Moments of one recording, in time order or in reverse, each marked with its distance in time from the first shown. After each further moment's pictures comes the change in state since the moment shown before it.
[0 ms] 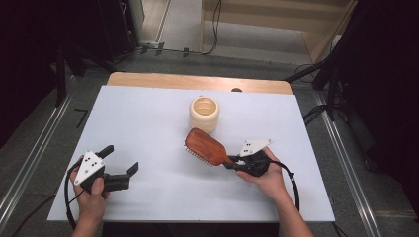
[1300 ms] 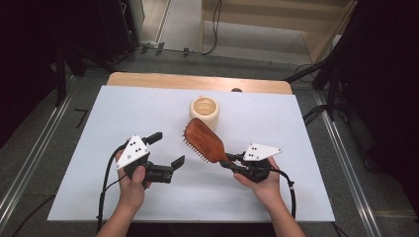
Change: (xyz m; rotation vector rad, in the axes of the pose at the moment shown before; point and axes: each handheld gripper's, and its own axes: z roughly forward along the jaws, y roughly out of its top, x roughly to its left) left arm -0.083 0.074 0.050 -0.081 -0.273 0.005; right arm 0.029 0.008 -0.014 -0.231 -0.055 0.035
